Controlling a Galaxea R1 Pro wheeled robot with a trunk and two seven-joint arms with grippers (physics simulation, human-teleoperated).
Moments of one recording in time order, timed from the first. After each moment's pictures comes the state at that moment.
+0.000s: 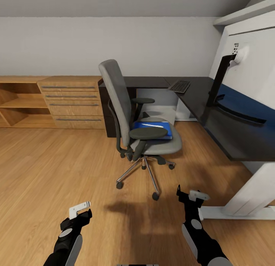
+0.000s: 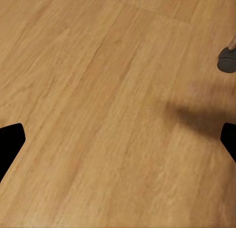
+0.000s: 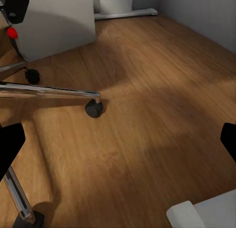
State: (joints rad) left arm -0.18 -0.05 0.01 -1.27 0.23 0.37 0.42; right arm -0.47 0.05 -0.02 -0.68 -0.04 -0.39 -0.31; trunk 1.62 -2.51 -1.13
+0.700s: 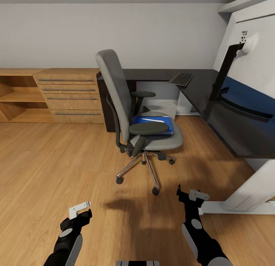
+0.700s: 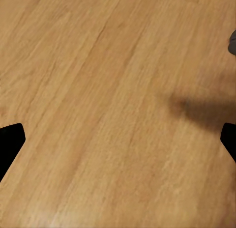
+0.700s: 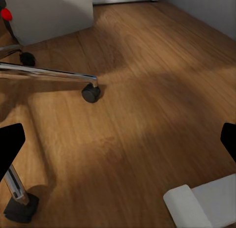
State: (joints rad) left arm -0.18 -0.05 0.01 -1.27 0.23 0.37 0.43; right arm -0.47 0.05 -0.02 -0.68 -0.04 -0.39 -0.31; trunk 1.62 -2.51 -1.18
